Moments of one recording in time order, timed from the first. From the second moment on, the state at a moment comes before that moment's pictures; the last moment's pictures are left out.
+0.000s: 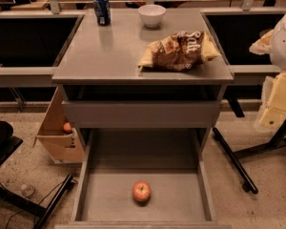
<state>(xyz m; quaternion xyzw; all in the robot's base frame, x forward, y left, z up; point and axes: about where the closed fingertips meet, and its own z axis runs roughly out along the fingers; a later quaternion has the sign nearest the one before) 0.438 -0.217 0.977 -0.60 0.78 -0.03 0.16</state>
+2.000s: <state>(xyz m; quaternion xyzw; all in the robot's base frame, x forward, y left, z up) 0.440 -0.152 0.780 -0.56 0.70 0.17 0.40</state>
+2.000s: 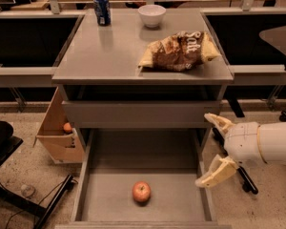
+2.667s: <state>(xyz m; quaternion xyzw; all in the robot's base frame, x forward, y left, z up) 0.454 -0.119 0.640 -0.54 0.71 0.23 0.39</state>
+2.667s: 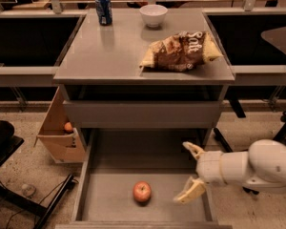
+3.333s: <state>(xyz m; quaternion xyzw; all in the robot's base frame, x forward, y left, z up) 0.473 -0.079 0.507 -0.55 0.72 0.25 0.35</state>
